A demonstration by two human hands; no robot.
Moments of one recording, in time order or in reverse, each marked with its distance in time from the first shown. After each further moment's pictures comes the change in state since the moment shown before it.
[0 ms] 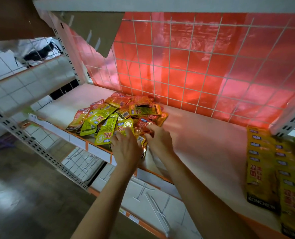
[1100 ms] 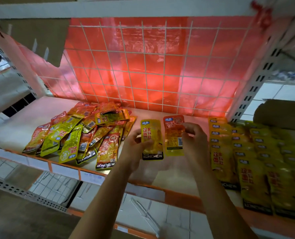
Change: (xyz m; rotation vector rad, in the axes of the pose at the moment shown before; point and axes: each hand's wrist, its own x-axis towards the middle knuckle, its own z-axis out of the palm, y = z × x) left_hand -0.017 0.081 0.009 -1.440 -0.649 0.037; right_hand -0.035 0.097 -0.118 0.355 0.566 0.211
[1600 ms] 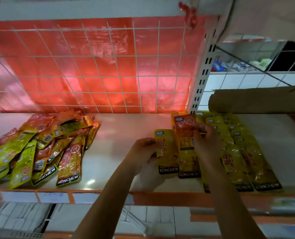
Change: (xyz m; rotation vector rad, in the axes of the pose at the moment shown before) left_hand -0.005 -0.022 0.102 0.204 -0.404 -0.166; right_hand 0.014 0.027 -0.120 -0.095 0.238 0.046
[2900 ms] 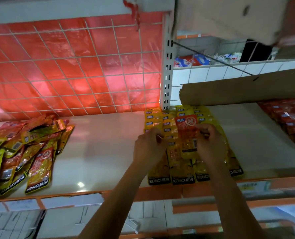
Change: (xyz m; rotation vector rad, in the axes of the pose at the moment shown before) left_hand 0.001 0.013 0.108 0.886 0.236 0.360; right_hand 0.016 0.051 -0.085 0.041 0.041 0.044
